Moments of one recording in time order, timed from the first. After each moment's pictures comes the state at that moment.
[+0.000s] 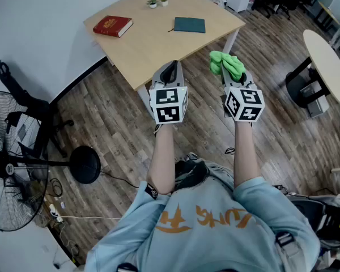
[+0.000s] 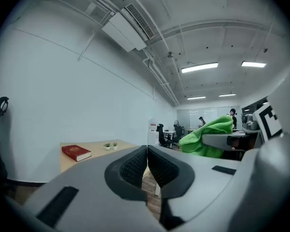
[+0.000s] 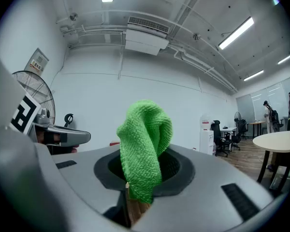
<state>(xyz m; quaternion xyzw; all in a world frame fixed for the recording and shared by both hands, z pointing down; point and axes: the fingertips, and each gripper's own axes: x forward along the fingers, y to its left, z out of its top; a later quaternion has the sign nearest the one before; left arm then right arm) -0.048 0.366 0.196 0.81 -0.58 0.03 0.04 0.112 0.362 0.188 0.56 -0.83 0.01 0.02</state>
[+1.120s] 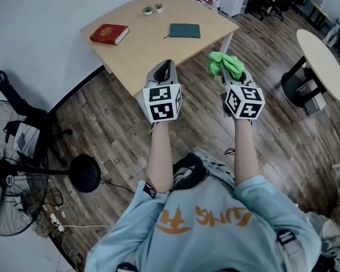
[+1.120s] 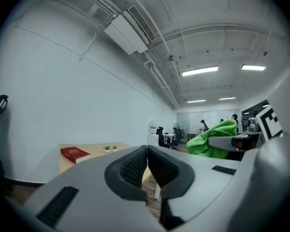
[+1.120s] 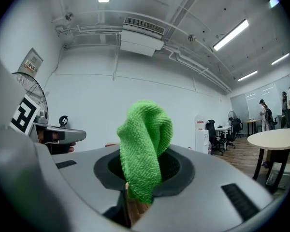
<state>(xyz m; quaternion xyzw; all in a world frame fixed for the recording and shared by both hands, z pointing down) -0.066 0.363 0.185 0.81 -0.58 0.01 0.04 0.120 0.365 0.180 0.59 -0.81 0.02 0.01</state>
